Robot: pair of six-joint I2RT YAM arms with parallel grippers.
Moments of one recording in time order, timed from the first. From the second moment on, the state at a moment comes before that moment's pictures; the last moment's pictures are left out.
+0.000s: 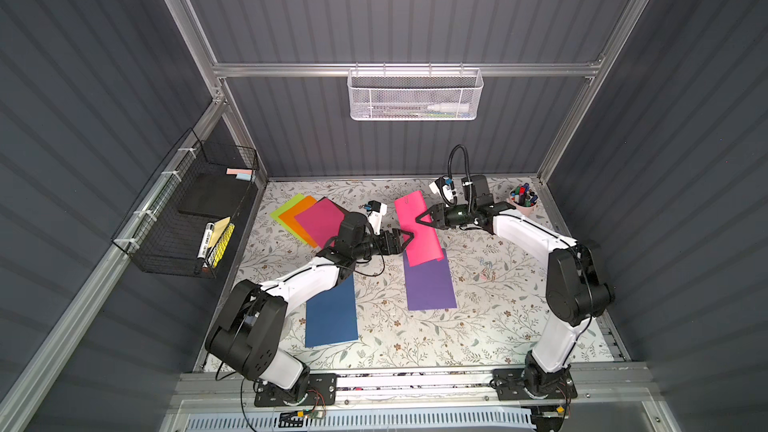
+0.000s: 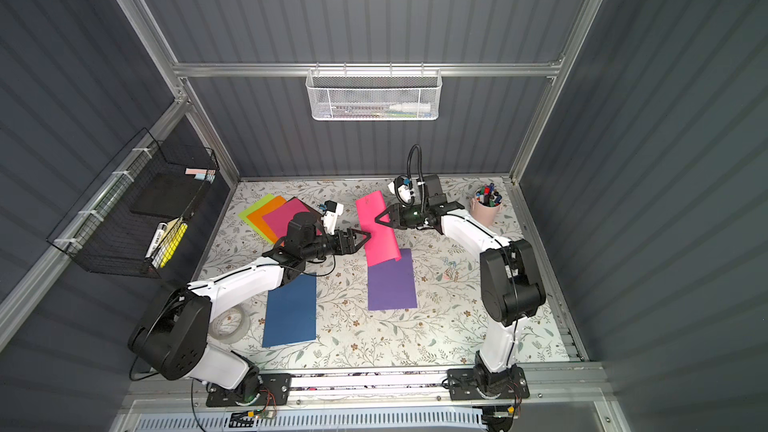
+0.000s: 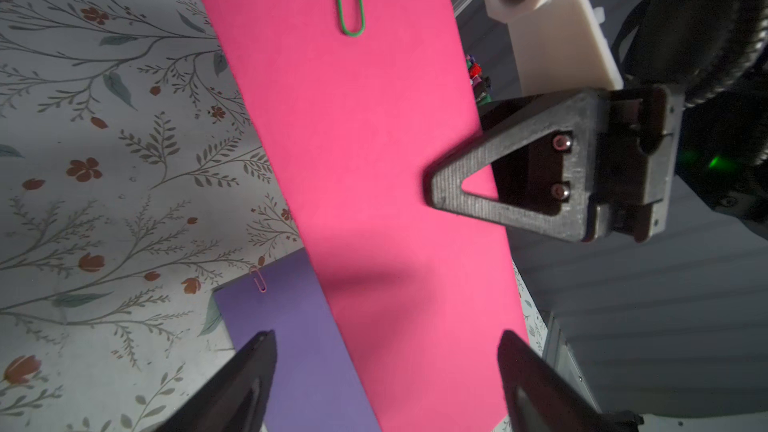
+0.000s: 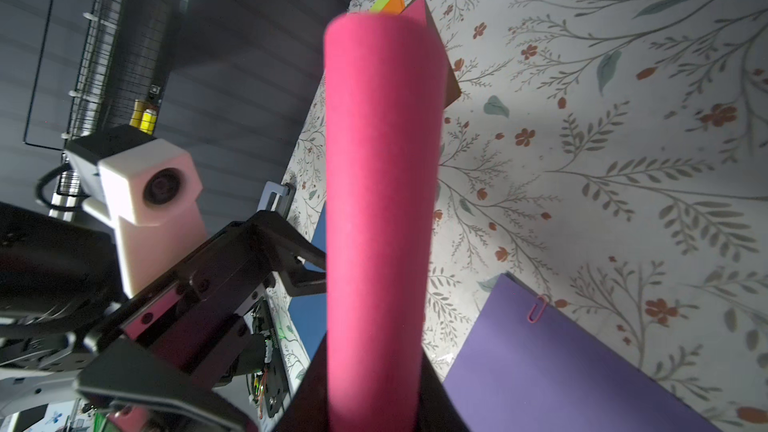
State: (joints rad) left arm -0.47 1.52 0.85 0.29 0.49 -0.62; right arm 0.35 1.79 1.33 -0.24 -0.87 0.40
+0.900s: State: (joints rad) left arm -0.39 1.53 0.78 0.63 0.73 -0.75; right arm 0.39 1.71 1.19 -0.05 -1.00 0.54
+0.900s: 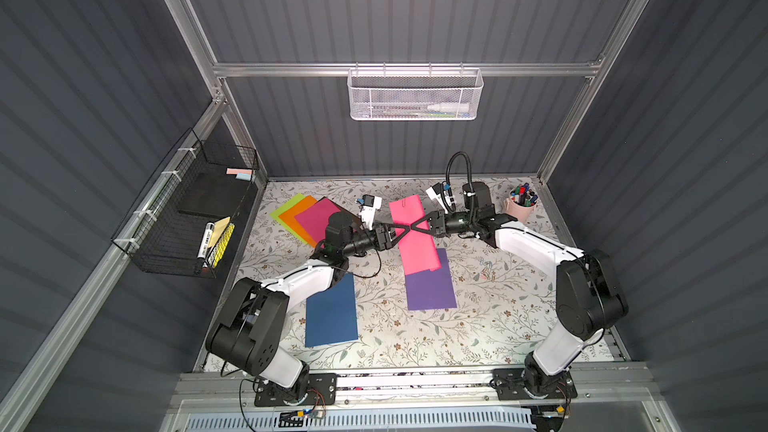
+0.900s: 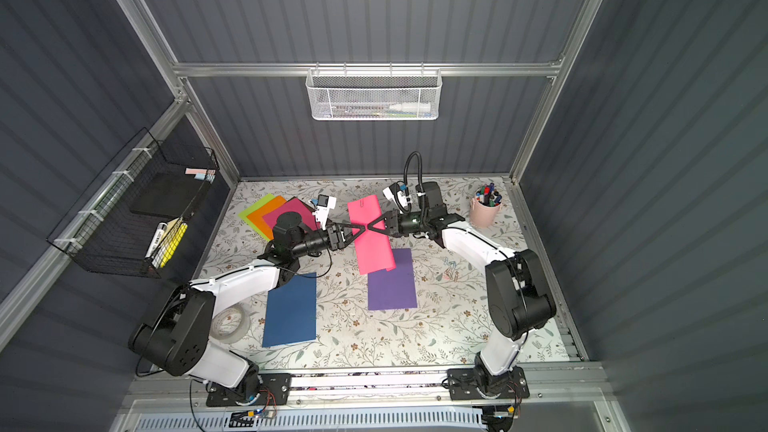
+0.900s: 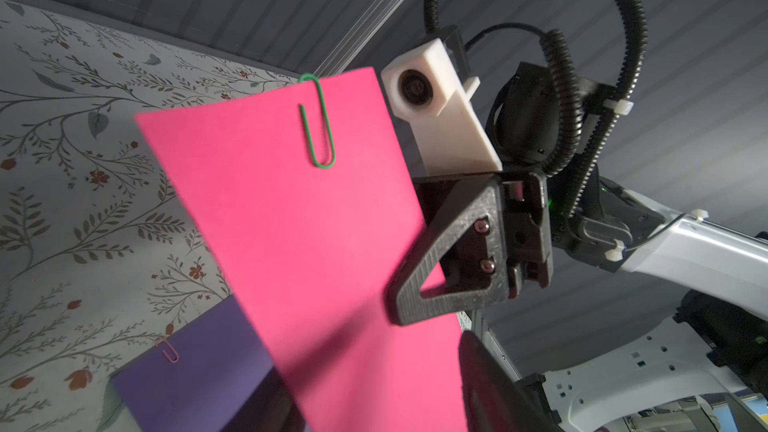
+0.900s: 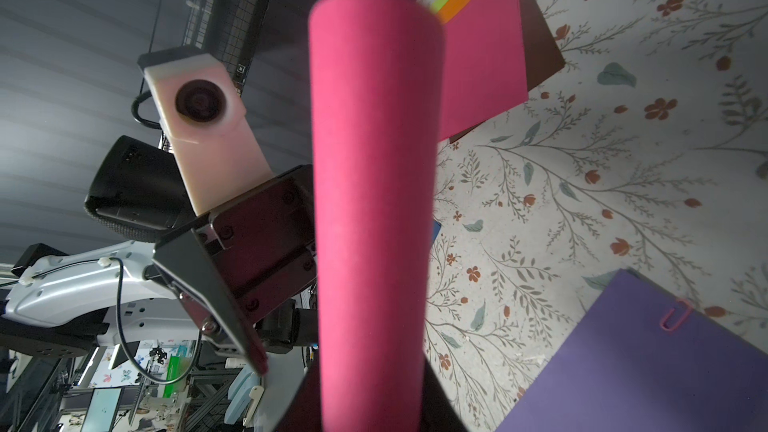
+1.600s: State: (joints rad) left arm -0.36 1.53 0.74 0.72 0.76 -0.82; right arm 0.44 1.71 1.17 -0.06 -1.01 0.52
